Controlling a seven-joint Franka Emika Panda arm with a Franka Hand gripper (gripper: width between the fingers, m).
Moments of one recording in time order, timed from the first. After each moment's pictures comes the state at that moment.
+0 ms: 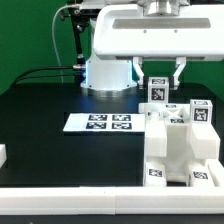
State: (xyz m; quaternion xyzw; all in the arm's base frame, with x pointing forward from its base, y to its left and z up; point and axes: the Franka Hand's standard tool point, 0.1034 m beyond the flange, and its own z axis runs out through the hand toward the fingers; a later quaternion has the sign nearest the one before) arm 0.582 0.048 0.149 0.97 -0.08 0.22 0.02
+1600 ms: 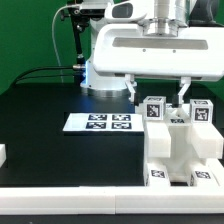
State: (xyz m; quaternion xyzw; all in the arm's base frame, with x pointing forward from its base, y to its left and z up) arm 0.585 0.049 0.122 0.97 -0.07 0.24 0.03
